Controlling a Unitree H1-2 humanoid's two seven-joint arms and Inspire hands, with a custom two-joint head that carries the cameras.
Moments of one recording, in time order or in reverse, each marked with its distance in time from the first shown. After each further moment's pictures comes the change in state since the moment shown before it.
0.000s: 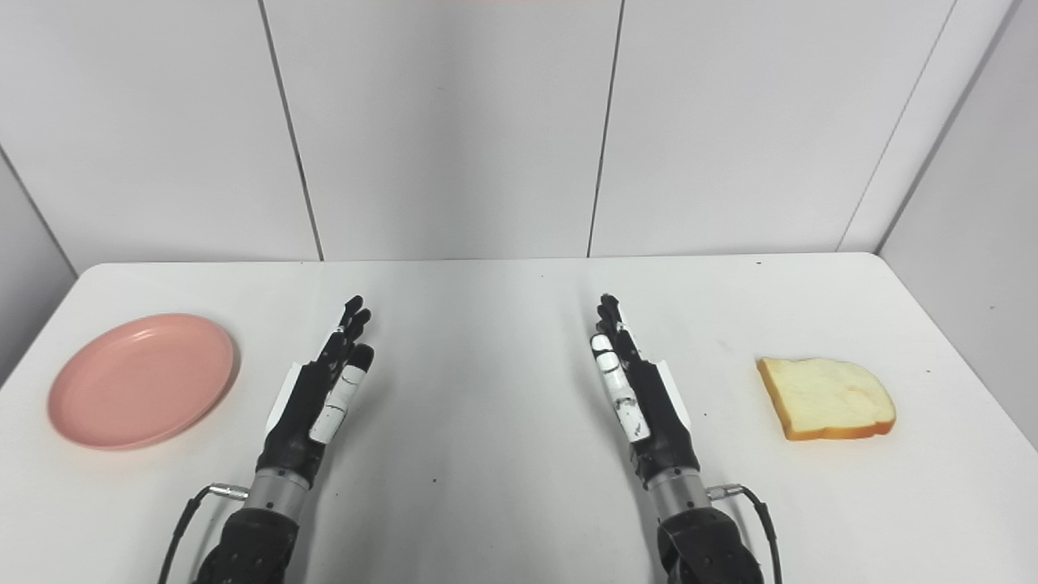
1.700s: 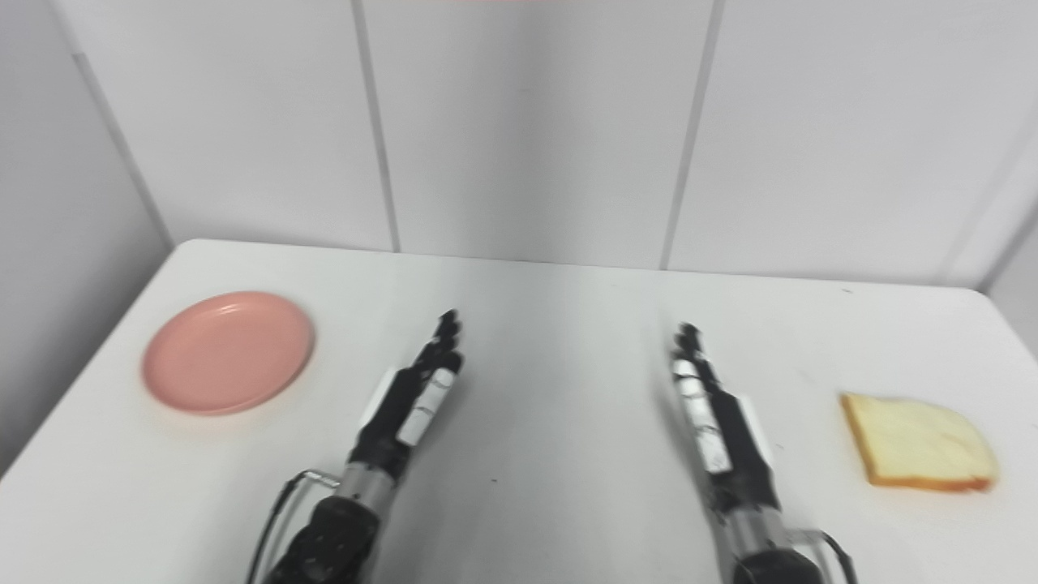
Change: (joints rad) left arm -0.037 -0.044 -0.011 0.166 -0.082 -0.128 -0.015; right arm -0.003 -0.034 -0.034 0.068 0.060 0.000 0.030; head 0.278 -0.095
